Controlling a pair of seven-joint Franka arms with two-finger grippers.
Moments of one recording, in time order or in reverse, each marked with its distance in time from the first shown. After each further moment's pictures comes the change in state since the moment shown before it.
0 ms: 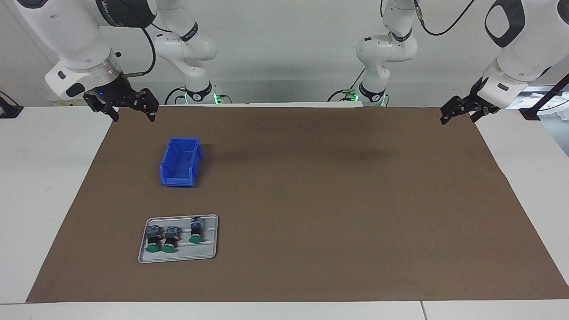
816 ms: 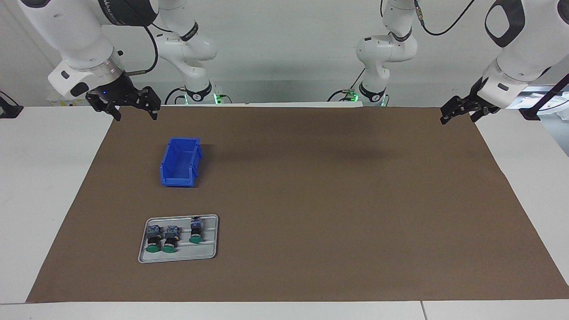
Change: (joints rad) left arm 0.000 0.000 0.000 0.000 0.000 0.000 0.000; right arm 0.004 -0.006 0.004 -0.004 0.007 0.011 -0.059
